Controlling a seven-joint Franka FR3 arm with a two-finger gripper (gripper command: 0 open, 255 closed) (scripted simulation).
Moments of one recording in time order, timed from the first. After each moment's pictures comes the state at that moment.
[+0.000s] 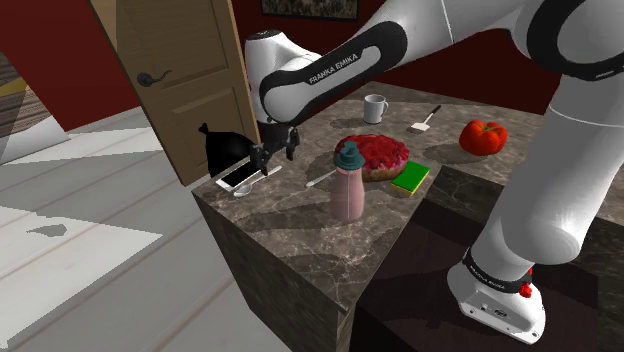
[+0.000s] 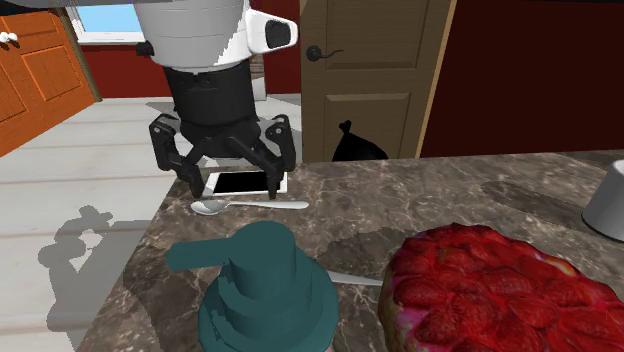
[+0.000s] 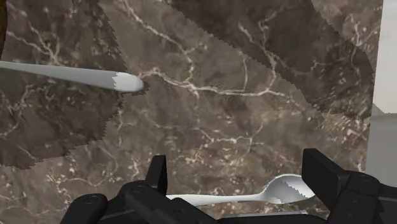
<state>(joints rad) 0.11 0.08 0.22 -1.99 -0.06 2.15 0.42</state>
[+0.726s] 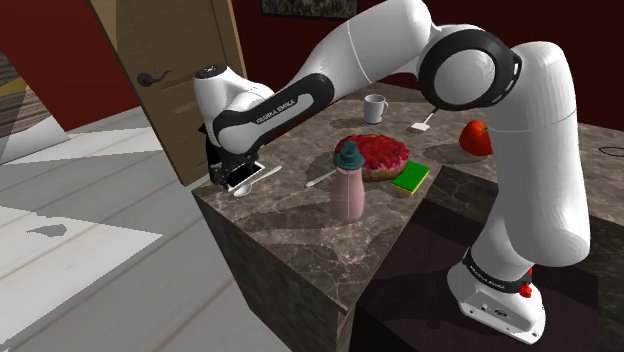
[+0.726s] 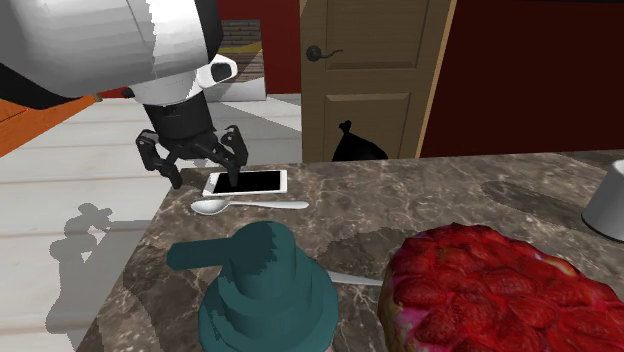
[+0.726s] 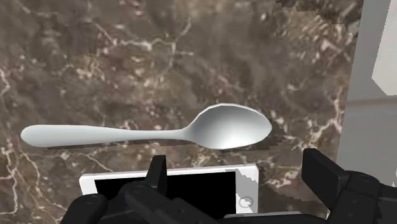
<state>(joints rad) 0.22 0.49 0.22 -1.57 -0.23 2.17 0.52</state>
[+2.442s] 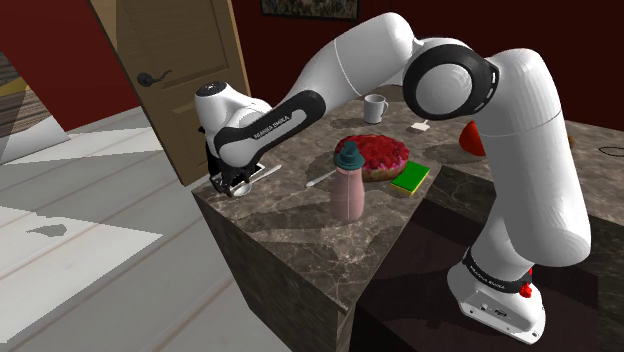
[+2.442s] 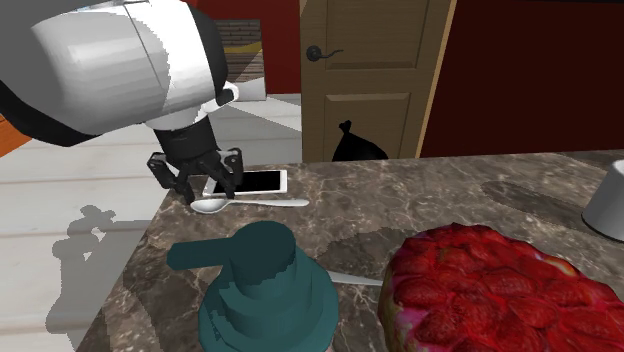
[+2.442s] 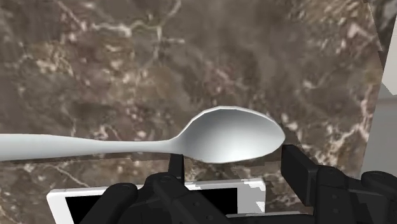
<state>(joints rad) 0.23 0.57 0.20 -1.54 -0.26 2.22 0.53</state>
